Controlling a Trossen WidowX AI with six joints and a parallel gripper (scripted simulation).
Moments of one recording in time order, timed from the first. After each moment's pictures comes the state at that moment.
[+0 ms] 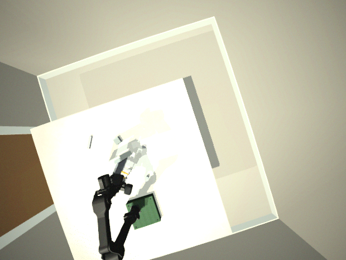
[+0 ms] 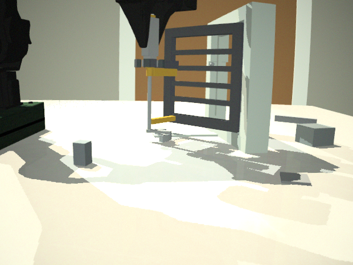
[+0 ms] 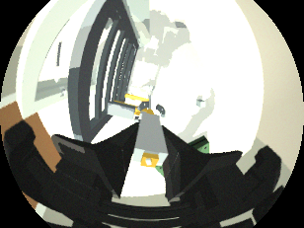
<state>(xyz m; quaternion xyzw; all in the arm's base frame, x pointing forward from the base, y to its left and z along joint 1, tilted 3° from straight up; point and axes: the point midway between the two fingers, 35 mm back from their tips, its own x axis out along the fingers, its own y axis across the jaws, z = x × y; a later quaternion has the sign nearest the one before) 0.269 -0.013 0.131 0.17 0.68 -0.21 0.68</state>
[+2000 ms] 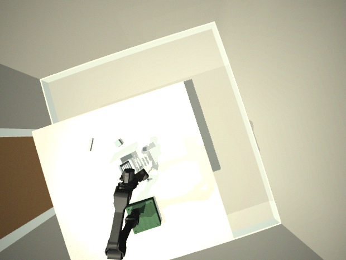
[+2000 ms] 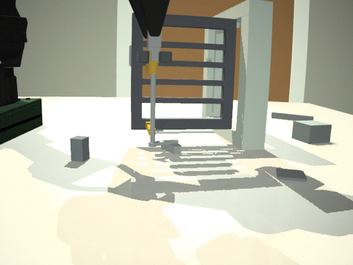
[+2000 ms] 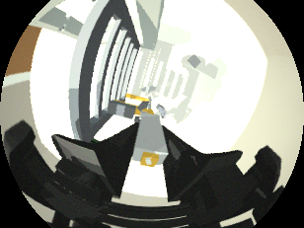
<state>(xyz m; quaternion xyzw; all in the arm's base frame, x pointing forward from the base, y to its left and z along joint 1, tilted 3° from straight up) 0.286 -0.125 0.137 -0.14 0.70 0.10 0.70</state>
